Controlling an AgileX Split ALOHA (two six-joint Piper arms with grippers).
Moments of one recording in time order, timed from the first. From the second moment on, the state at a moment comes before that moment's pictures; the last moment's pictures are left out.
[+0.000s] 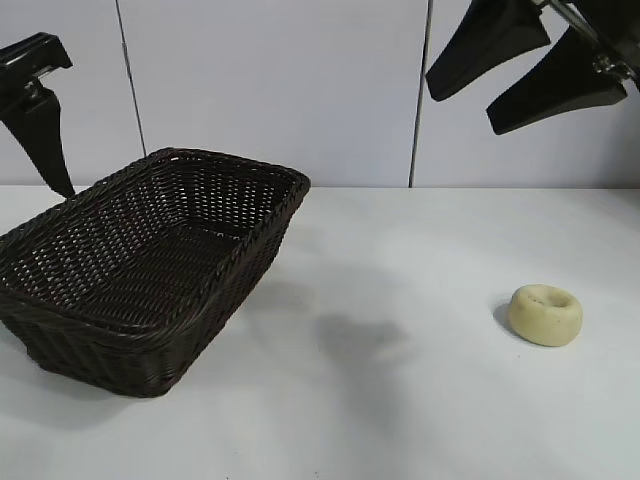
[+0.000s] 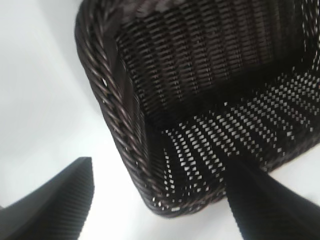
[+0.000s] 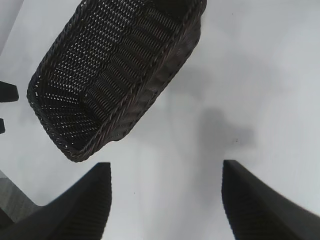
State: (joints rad) left arm -0.38 1.42 -0.98 -0.03 0.85 -1.25; right arm 0.21 1.39 -1.05 0.68 0.79 -0.44
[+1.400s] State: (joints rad) left arm -0.38 1.66 -0.75 0.01 0.41 -1.29; right arm 0.21 1.39 -1.05 0.68 0.79 -0.44
